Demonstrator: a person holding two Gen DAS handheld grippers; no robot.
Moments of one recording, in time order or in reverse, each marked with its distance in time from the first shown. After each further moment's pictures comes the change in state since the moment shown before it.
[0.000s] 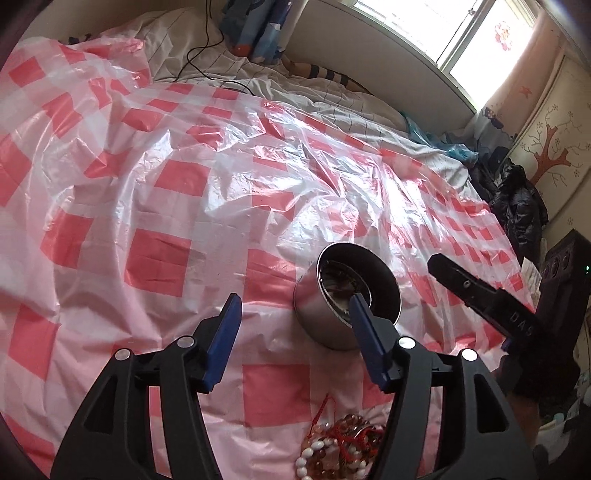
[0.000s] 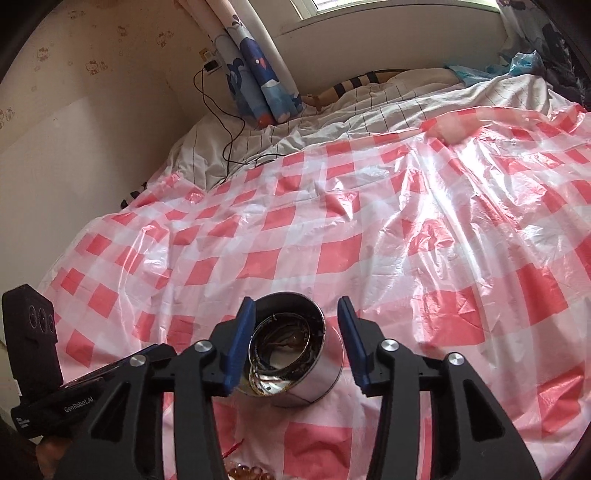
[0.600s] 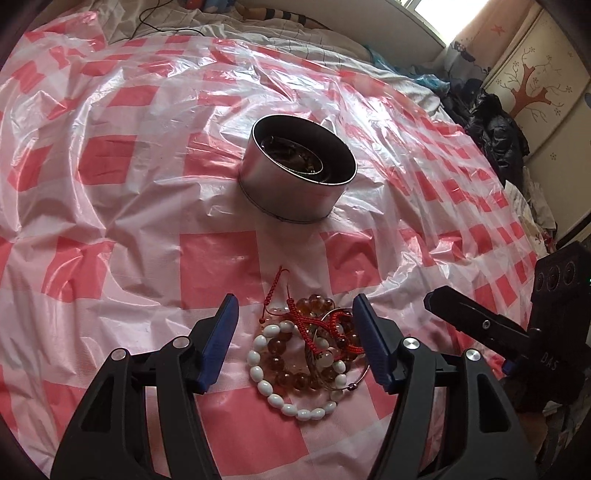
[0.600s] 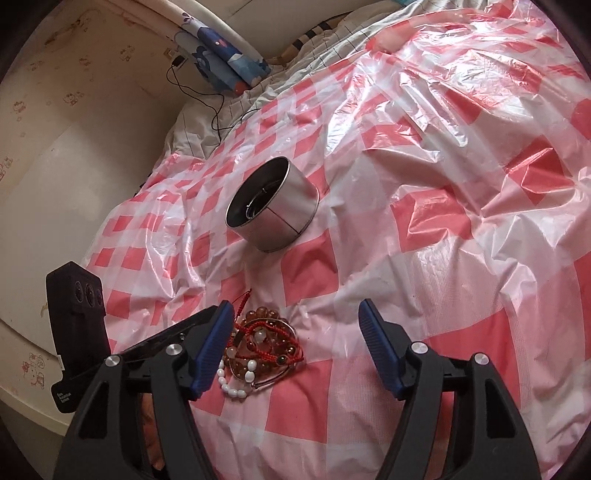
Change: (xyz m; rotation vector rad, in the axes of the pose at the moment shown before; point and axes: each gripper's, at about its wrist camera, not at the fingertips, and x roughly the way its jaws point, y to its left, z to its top) left arm 0.013 -0.032 -0.077 0.118 0.216 -0.068; right arm -0.053 -0.036 -0.108 0.258 0.133 0.087
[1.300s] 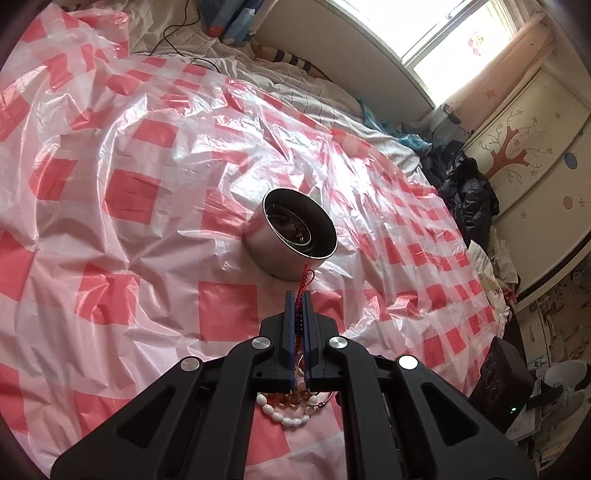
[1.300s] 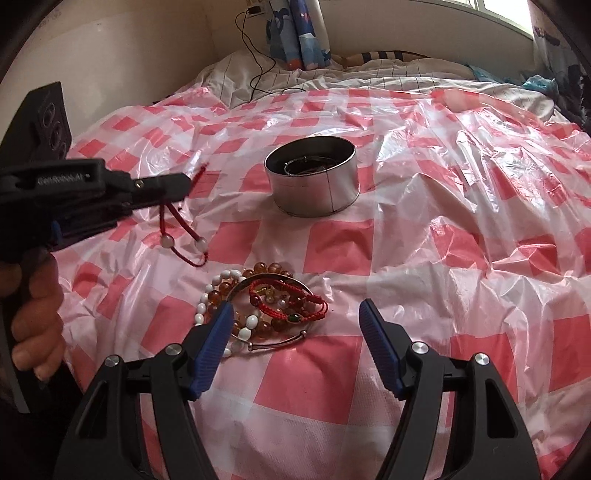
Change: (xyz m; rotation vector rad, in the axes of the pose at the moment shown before) left arm -0.062 0.036 0.018 -0.135 -0.170 -0.164; right arm 0.017 0.065 -0.047 -0.464 0.002 -0.231
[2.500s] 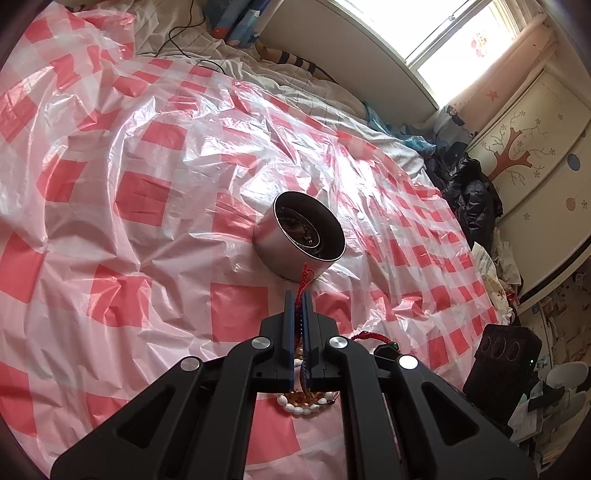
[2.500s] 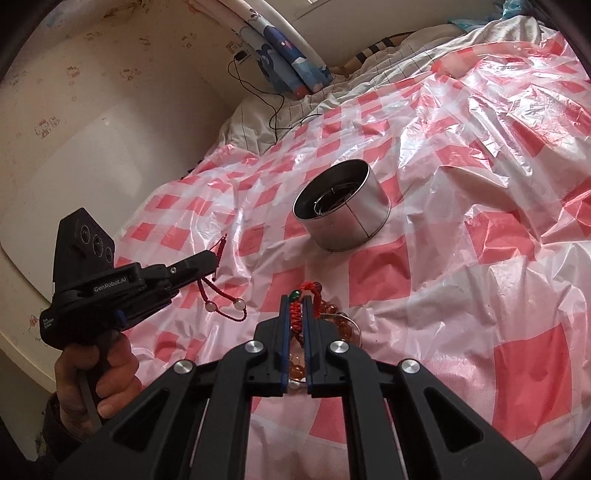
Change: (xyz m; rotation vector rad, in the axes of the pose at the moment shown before) left arm -0.003 0.010 -0.001 0.004 0.007 0.011; right arm -0.008 -0.040 0.013 0.302 -0.111 0.367
